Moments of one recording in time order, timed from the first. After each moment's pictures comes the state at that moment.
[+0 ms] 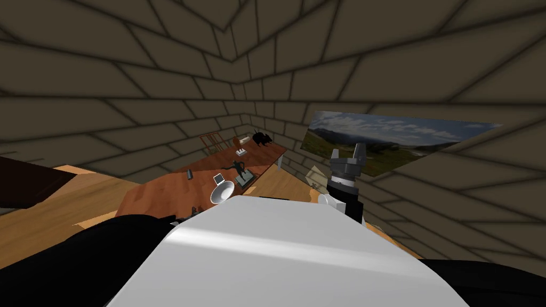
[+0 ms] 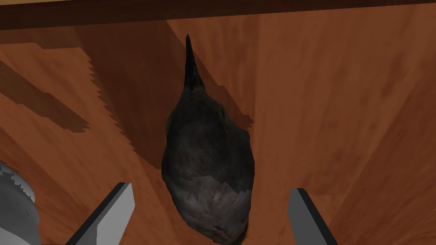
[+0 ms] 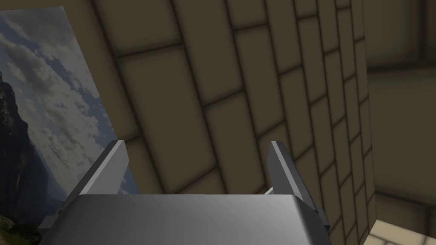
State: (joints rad) left arm 0.78 0.82 0.10 -1.37 0.92 0.51 -1.12; right arm 0.54 0.00 -0.05 -2.38 -0.10 -0.43 0.01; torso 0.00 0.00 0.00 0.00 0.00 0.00
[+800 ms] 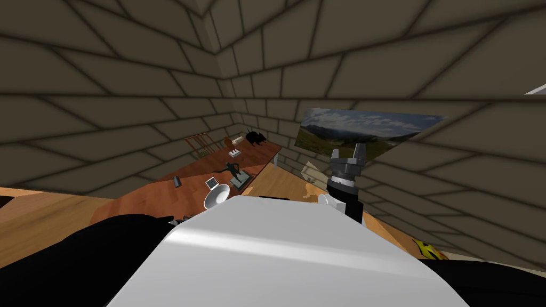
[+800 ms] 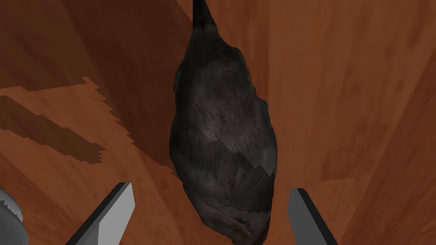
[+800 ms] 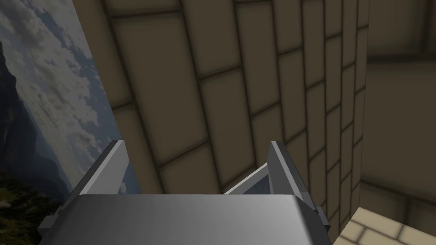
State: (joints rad) left arm 0.73 0.84 0.08 -1.27 0.94 0.57 -1.12; right arm 0.54 0.00 -0.05 -2.38 -0.10 -0.43 0.01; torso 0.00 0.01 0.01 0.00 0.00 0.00
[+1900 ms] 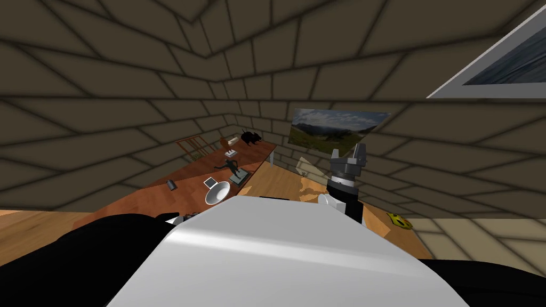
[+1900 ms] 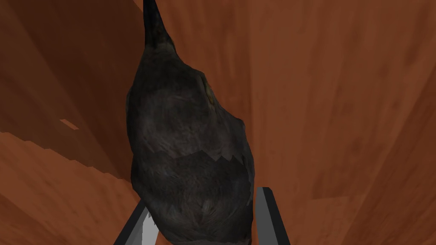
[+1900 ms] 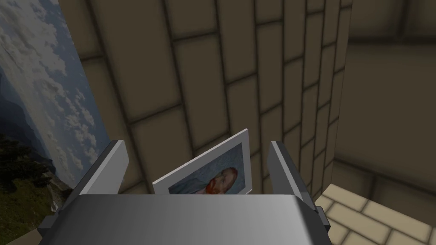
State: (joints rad) left arm 0.64 0.82 0.07 -1.18 0.89 0.61 -1.03; right arm 0.54 0.00 -0.05 -2.38 -0.10 -0.43 0.01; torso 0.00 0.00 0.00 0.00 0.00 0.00
